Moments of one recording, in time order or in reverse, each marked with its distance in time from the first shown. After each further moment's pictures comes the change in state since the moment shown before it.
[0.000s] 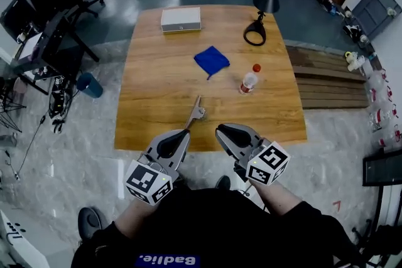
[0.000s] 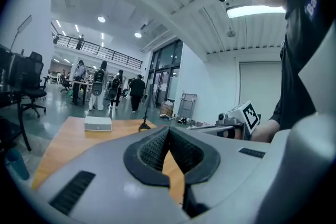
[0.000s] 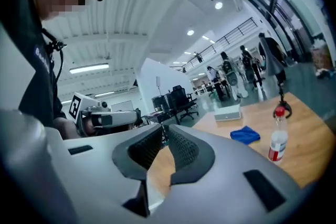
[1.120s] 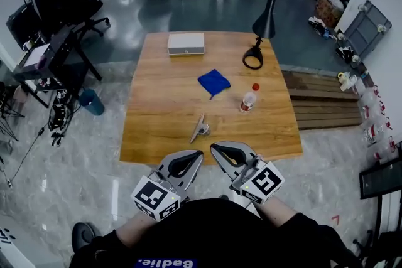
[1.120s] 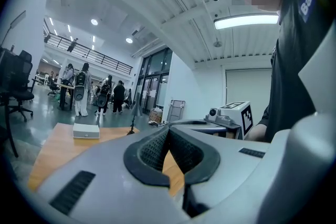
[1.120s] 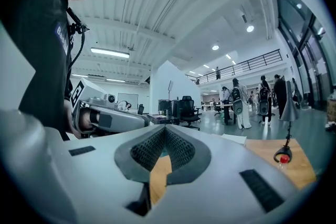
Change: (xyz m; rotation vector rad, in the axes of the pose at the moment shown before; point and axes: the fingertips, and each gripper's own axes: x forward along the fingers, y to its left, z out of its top) left arm -0.052 -0.052 0.024 0.024 -0.075 -0.118; right arm 0.002 0.097 0.033 -0.337 -0.052 0.042
